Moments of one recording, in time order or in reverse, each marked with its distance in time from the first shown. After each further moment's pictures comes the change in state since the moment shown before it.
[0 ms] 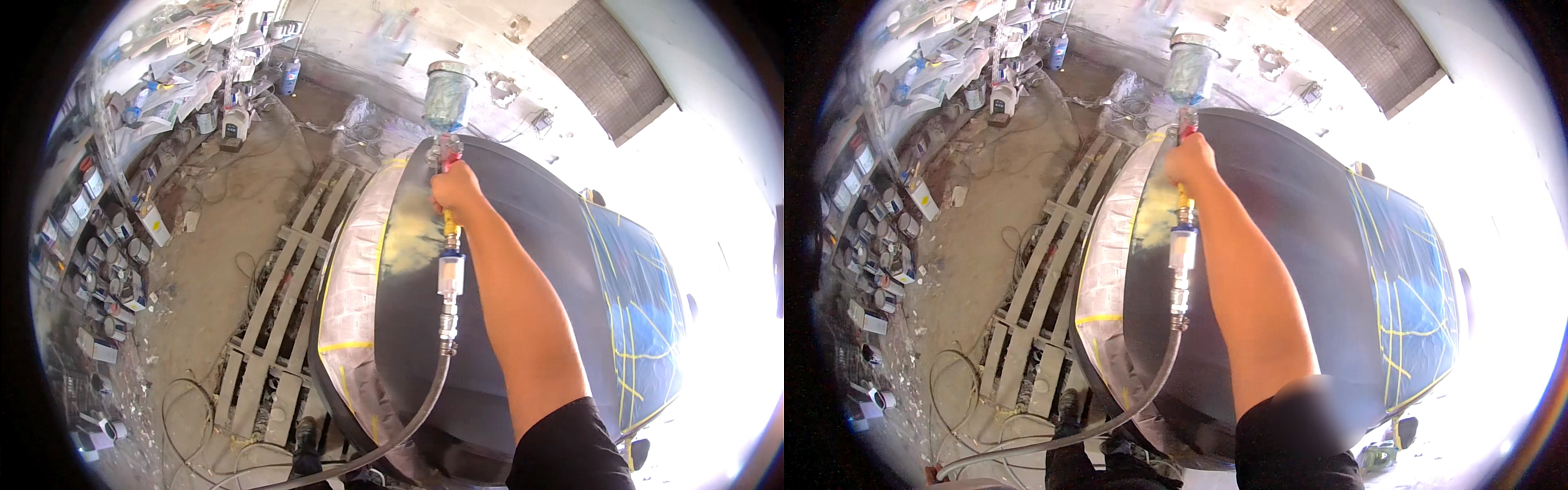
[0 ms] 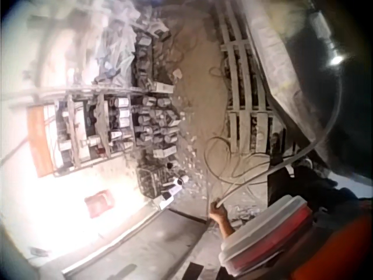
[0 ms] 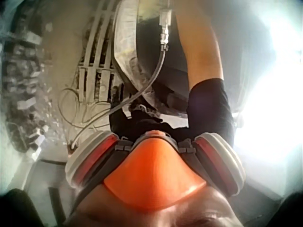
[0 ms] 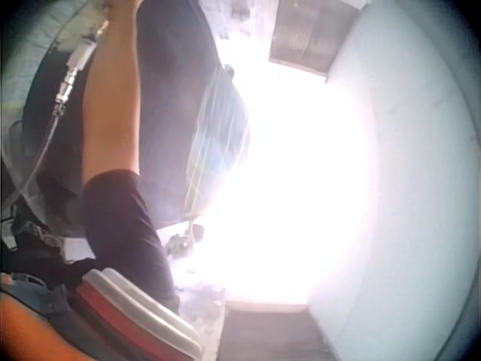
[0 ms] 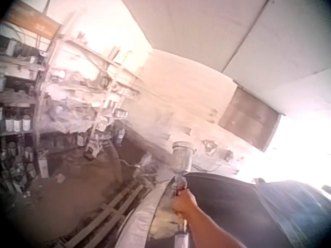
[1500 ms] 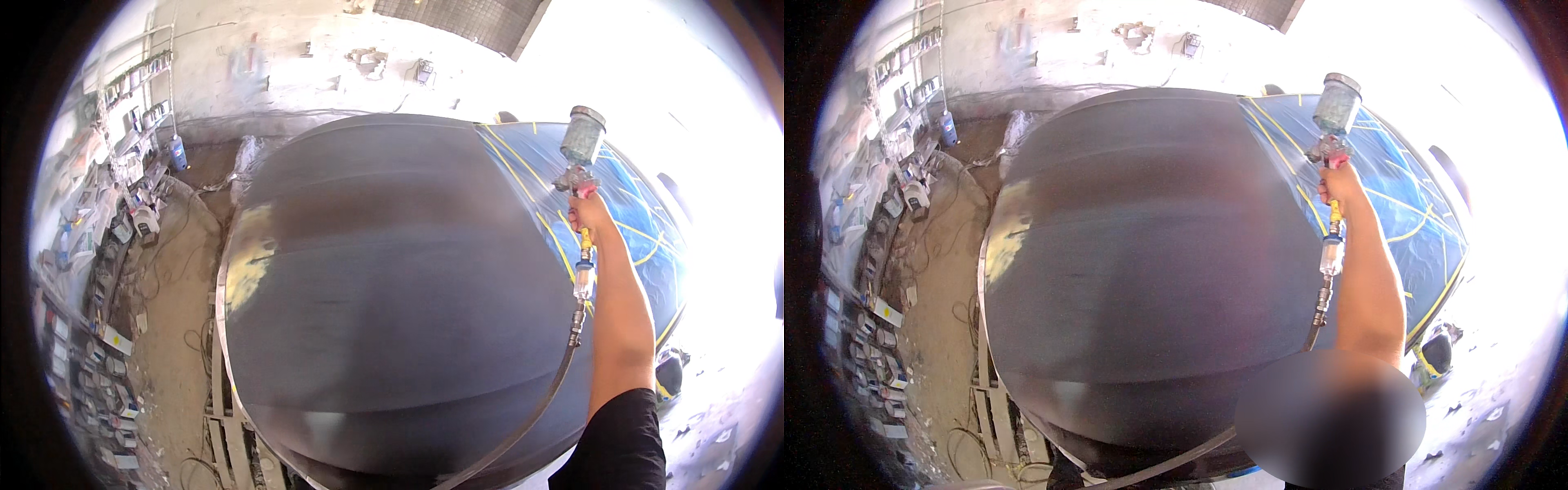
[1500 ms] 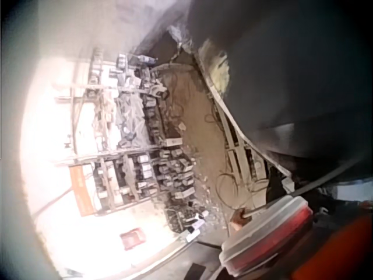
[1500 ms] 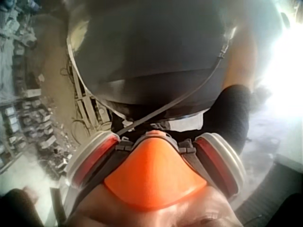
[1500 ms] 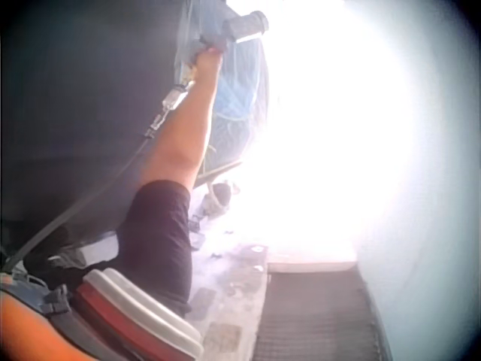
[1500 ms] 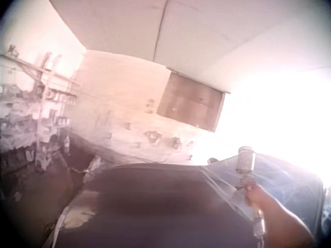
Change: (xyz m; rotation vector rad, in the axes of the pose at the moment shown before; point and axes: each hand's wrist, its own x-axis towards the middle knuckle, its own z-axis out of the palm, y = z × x) left_hand -0.146 0.307 -0.050 -0.434 -0.443 0.544; right_hand -0.154 0.386 -0.563 0.207 0.562 0.313
